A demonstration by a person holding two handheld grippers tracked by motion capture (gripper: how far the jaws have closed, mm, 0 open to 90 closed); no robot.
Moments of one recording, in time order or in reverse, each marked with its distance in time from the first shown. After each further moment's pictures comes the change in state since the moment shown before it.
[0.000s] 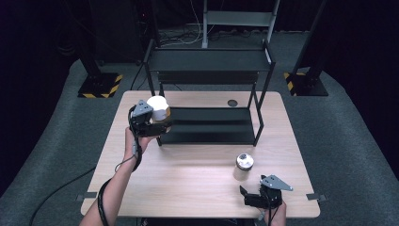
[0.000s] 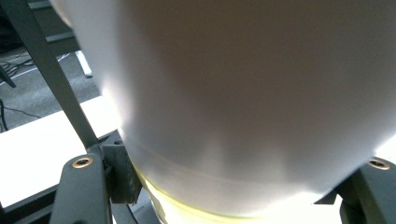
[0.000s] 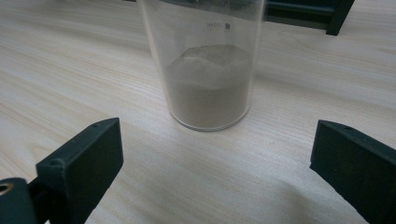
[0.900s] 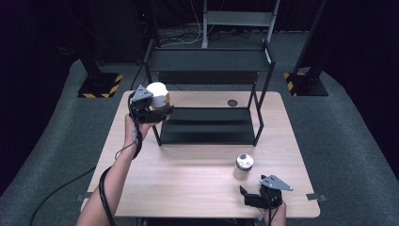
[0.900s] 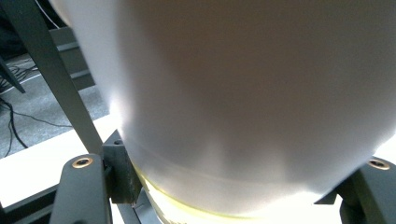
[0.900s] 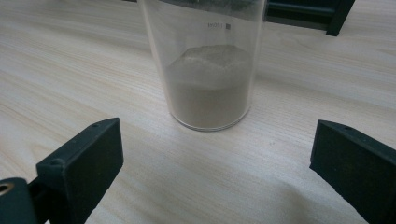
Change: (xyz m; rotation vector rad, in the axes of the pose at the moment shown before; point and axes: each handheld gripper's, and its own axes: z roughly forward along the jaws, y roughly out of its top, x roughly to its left) left arm 0.012 0.034 0.007 -0.005 0.019 0.001; right arm 0.000 0.000 0.000 -0.002 0.000 -0.002
